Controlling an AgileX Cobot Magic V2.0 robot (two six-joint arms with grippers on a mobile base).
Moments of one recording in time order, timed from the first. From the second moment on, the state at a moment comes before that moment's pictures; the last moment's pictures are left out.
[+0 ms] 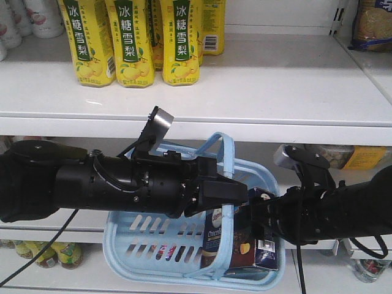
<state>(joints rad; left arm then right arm) -0.59 1.52 -0.96 -1.65 0.77 0.83 0.35 1.36 -0.71 0.70 0.52 -0.24</state>
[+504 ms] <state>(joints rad) -0.59 1.52 -0.96 -1.65 0.77 0.83 0.35 1.44 -0.71 0.87 0.50 -0.41</state>
